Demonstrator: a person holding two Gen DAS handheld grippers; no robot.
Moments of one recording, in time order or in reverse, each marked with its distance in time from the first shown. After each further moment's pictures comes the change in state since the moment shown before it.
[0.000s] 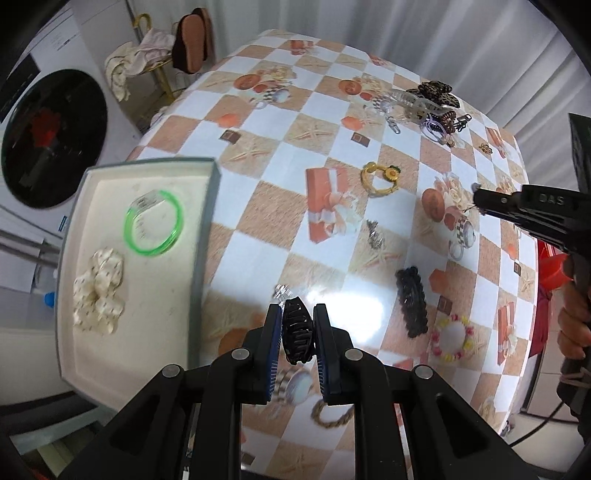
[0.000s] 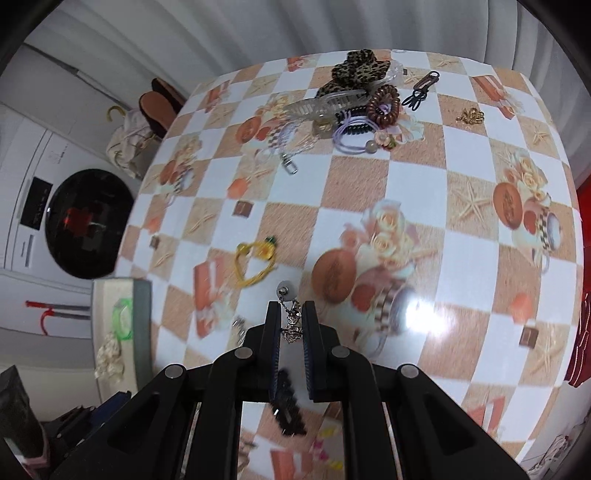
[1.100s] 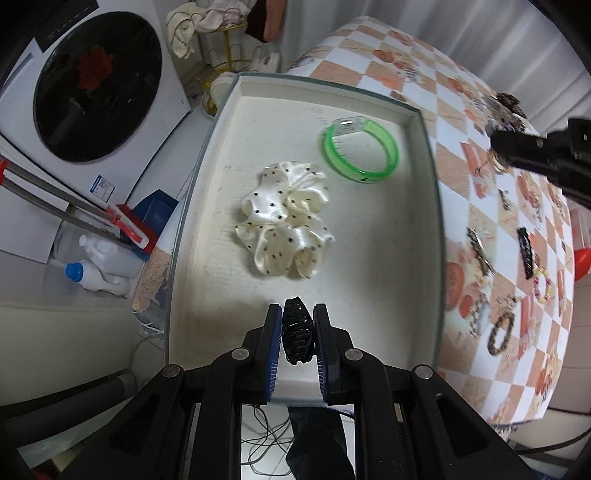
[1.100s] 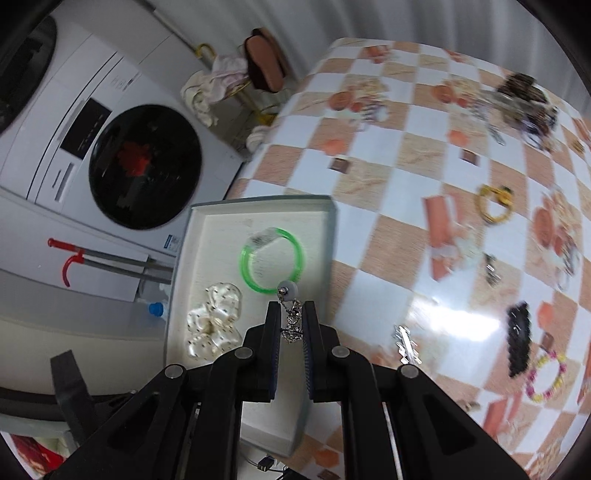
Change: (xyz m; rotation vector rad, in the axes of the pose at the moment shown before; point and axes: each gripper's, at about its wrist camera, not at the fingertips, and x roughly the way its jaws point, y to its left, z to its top) left arm 0.019 0.215 -0.056 -0.060 0.031 0.025; right arm 0.055 0.249 -0.088 -0.166 0.032 0.074
